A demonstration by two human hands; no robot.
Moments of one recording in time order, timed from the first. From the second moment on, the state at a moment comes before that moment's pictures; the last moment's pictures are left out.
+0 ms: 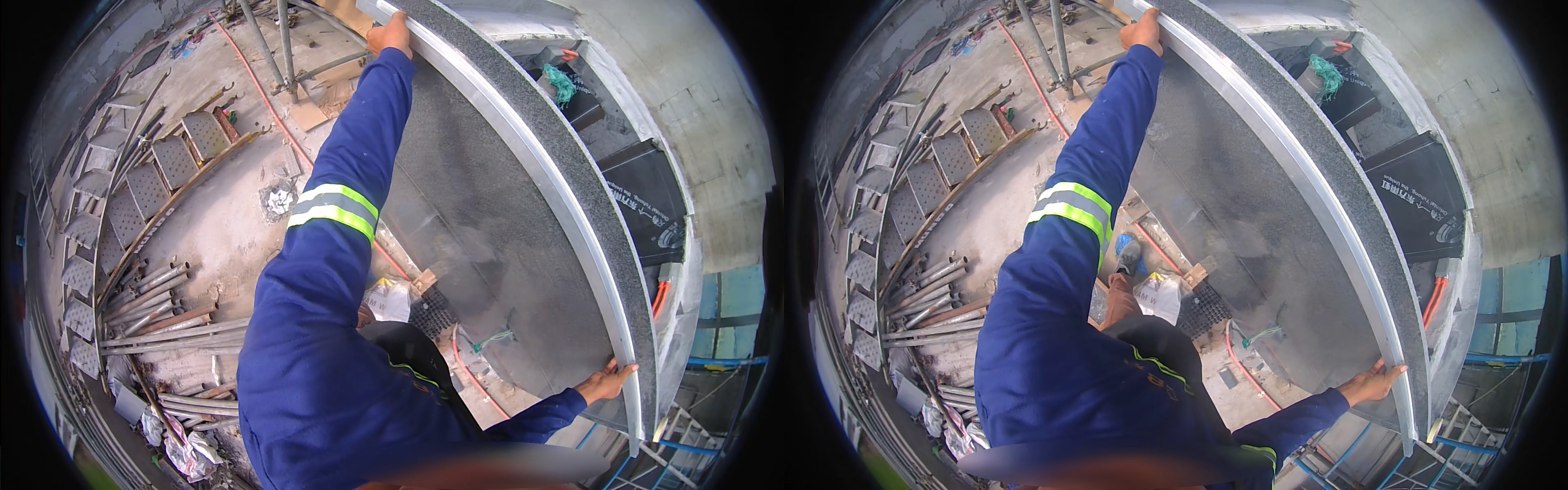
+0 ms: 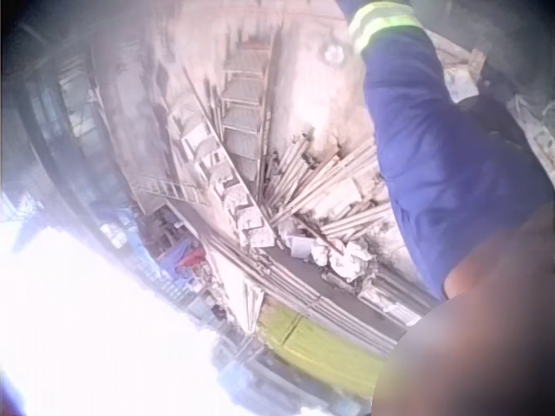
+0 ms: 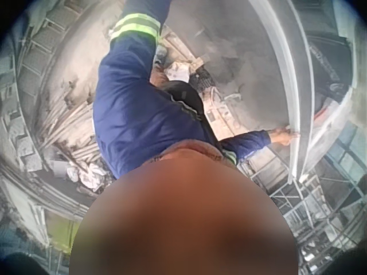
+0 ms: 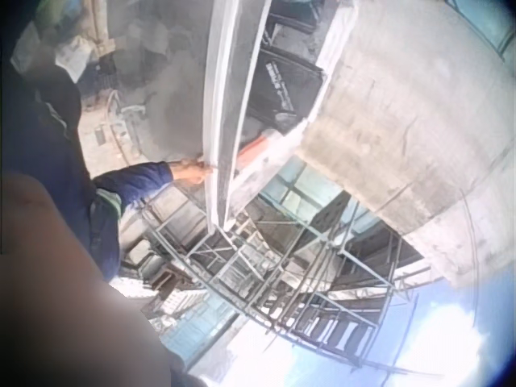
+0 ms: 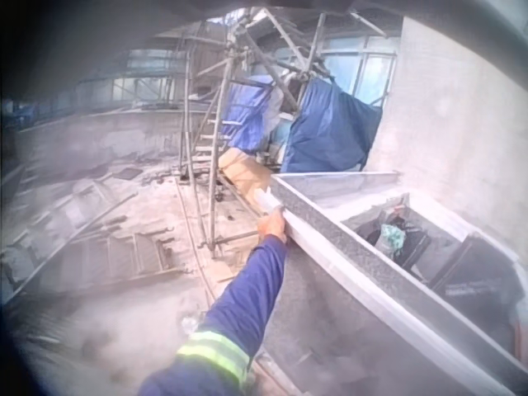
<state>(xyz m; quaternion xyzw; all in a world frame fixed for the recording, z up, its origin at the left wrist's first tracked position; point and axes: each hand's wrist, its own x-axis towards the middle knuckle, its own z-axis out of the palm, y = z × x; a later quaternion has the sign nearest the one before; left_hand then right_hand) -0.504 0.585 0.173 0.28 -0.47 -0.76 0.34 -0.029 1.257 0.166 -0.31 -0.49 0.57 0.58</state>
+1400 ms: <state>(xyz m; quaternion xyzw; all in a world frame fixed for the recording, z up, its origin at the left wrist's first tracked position) -0.152 1.056 0.122 -0.08 -0.80 -0.55 0.24 0.215 1.420 0.139 -0.41 -0.52 0.35 0.66</state>
